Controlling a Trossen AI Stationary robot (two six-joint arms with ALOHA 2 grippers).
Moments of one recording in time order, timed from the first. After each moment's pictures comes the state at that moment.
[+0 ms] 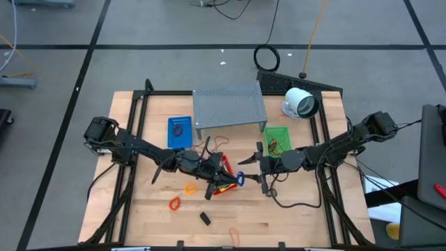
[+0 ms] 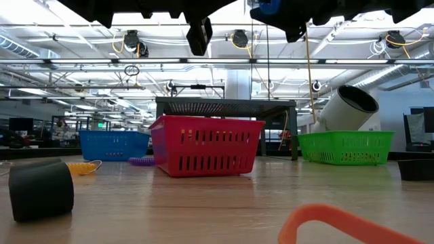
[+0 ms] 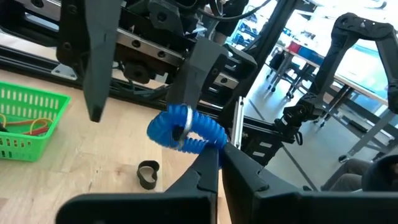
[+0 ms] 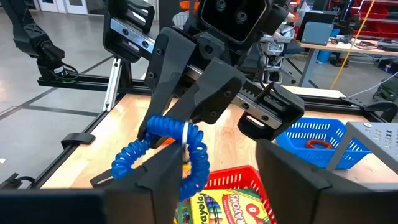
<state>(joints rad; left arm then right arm) -0.25 1.67 0.88 0.71 0.04 -0.39 0.33 1.34 0.64 0.57 0.24 -0.01</state>
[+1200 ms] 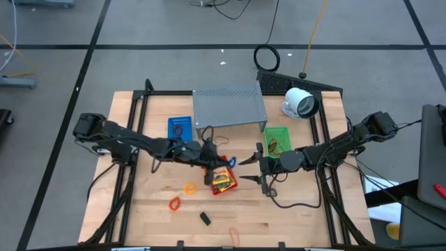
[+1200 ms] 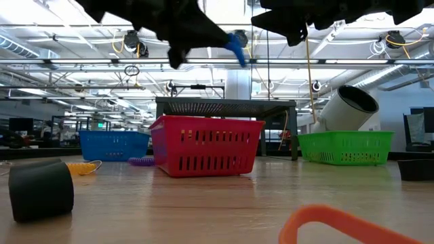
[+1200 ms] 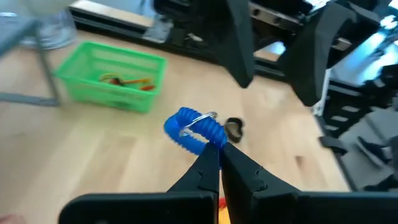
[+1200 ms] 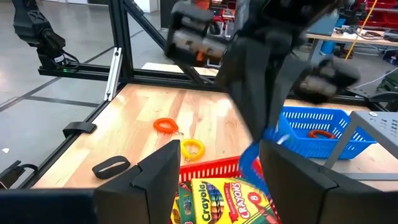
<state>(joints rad) -0.16 1.52 0.88 0.28 -0.07 -0.31 0.33 1.34 0.64 0.53 0.23 0.00</state>
